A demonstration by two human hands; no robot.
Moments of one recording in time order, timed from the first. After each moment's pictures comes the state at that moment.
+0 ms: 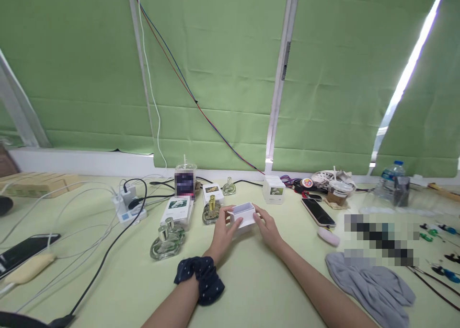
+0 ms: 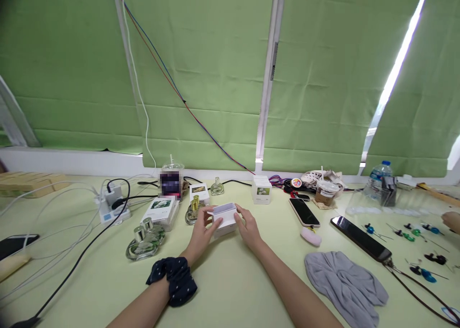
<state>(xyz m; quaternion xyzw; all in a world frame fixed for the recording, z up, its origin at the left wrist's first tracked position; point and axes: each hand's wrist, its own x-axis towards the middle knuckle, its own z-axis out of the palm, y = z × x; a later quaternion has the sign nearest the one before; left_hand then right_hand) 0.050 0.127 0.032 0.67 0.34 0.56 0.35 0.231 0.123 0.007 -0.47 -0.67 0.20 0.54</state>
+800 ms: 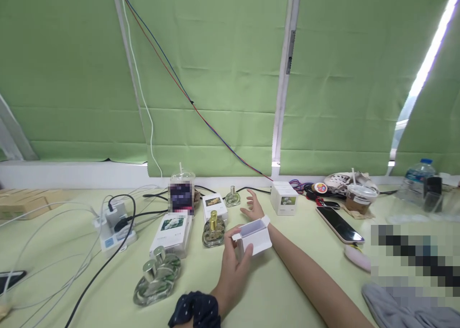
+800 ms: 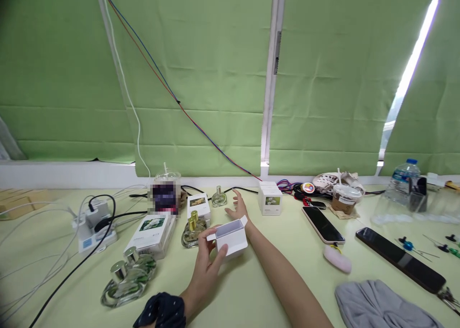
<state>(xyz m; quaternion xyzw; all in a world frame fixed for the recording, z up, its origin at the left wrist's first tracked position) 0.056 0.125 0.009 0.62 0.35 0.54 0.44 0.202 0.279 -0.005 -0.50 -0.59 0.27 0.57</state>
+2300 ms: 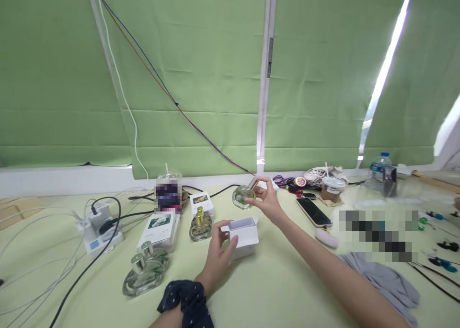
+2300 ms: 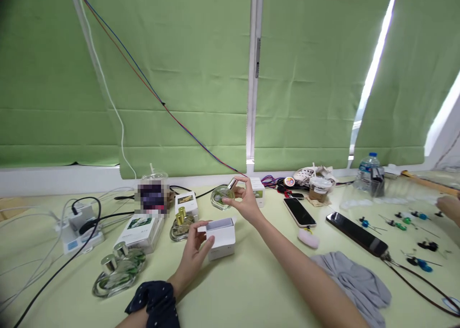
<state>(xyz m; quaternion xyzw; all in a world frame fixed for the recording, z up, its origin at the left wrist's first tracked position) 0.055 0.128 0.019 0.68 0.31 0.54 0.41 0.249 0.159 0.102 -0.31 -0.59 0.33 0.67</state>
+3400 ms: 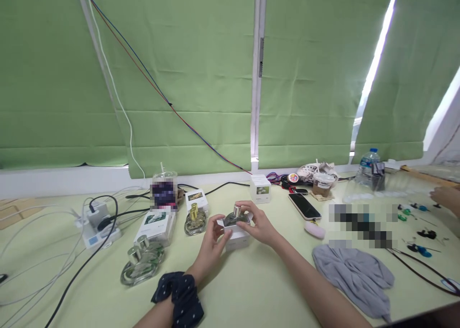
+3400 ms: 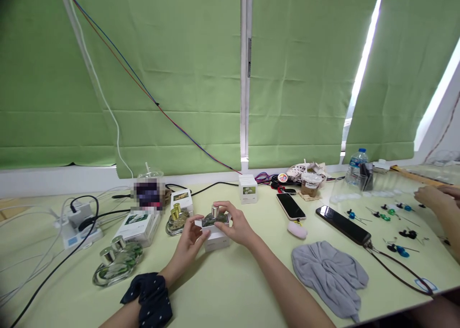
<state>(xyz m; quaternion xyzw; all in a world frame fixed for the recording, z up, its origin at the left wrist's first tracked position) 0.058 0.124 0.029 0.70 0.30 0.50 0.41 0.247 0.101 0.067 -0.37 -0.74 0.19 0.53</state>
